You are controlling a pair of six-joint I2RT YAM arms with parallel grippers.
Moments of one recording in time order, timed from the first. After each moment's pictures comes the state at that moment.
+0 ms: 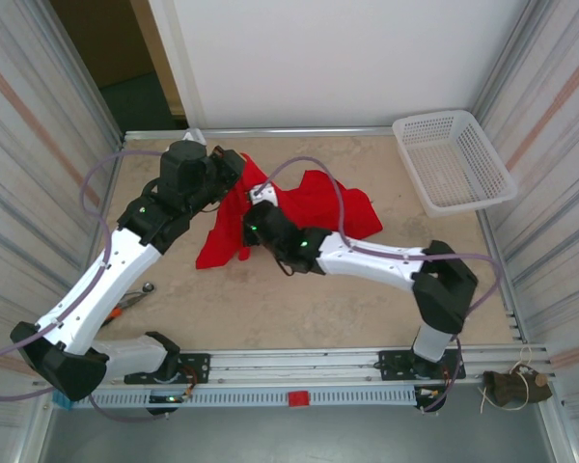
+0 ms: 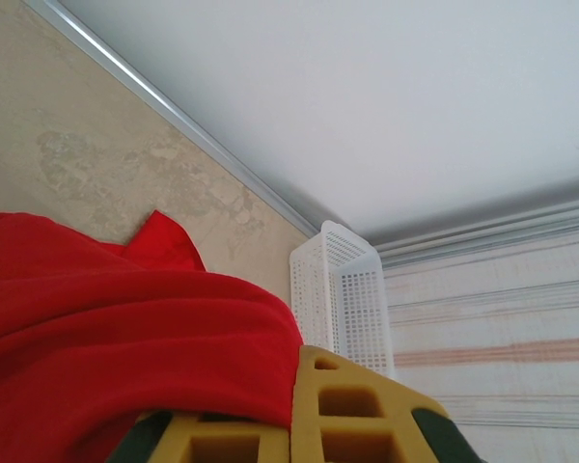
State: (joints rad) left arm -0.57 1.21 1.35 -0.47 -0.11 -1.10; right arm 1.05 1.69 1.27 -0.11 0.39 0.53
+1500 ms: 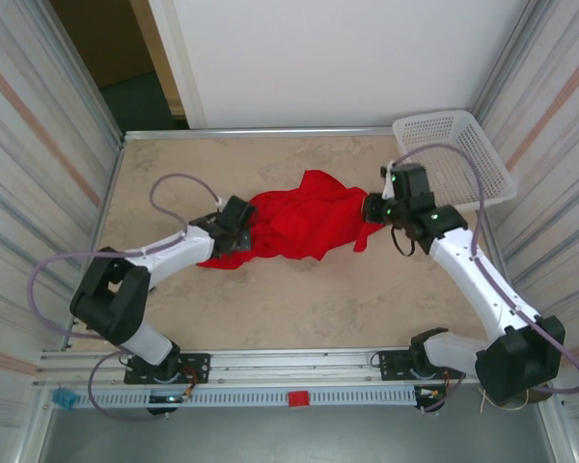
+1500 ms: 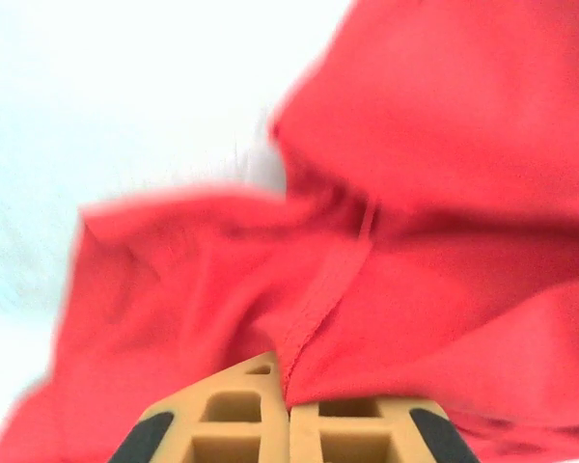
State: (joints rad) left arm -0.56 1.53 0.97 -0.46 -0.34 -0.50; right arm 0.32 1.19 1.13 -0.62 -0.09 0.43
